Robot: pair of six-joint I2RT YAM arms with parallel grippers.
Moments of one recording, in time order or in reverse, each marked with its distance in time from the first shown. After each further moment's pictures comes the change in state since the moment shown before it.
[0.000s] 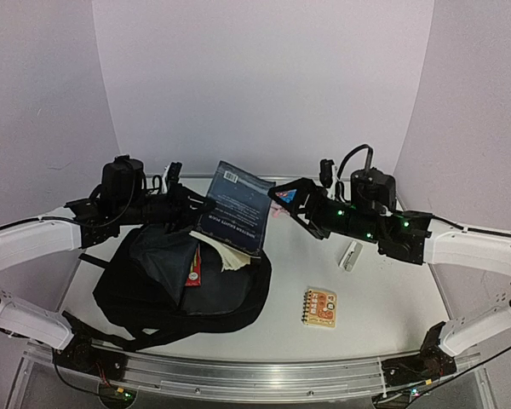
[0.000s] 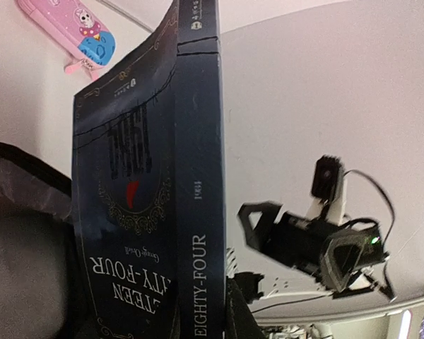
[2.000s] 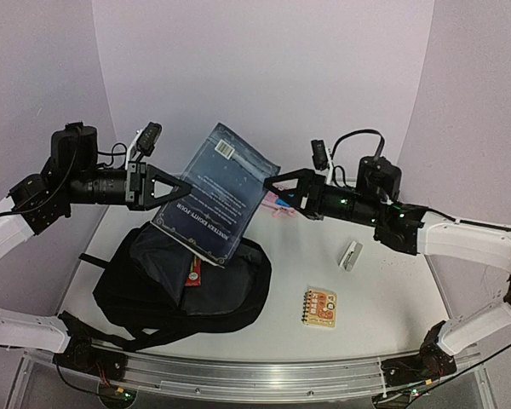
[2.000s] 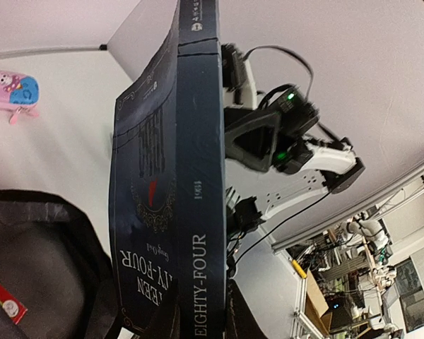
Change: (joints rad) left arm 0.000 -0.220 0.246 -0.448 0.215 0.452; right arm -0.096 0.052 0.040 0.174 -0.319 -0.207
